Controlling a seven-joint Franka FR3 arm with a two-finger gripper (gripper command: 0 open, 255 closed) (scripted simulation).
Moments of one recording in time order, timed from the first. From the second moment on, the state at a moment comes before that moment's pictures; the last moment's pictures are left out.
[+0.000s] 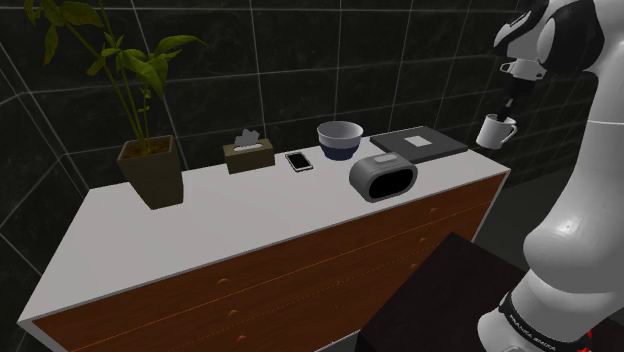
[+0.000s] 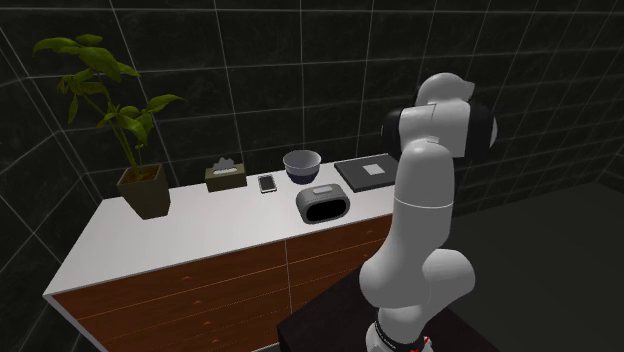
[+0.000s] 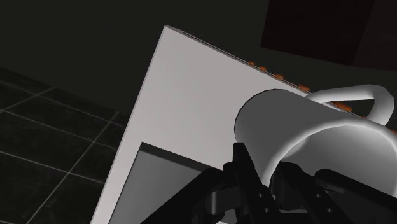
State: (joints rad) arm -0.47 0.30 -0.72 -1.67 0.30 1.85 -1.36
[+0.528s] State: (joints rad) arm -0.47 0.33 -0.70 -1.74 0.33 1.94 -1.39
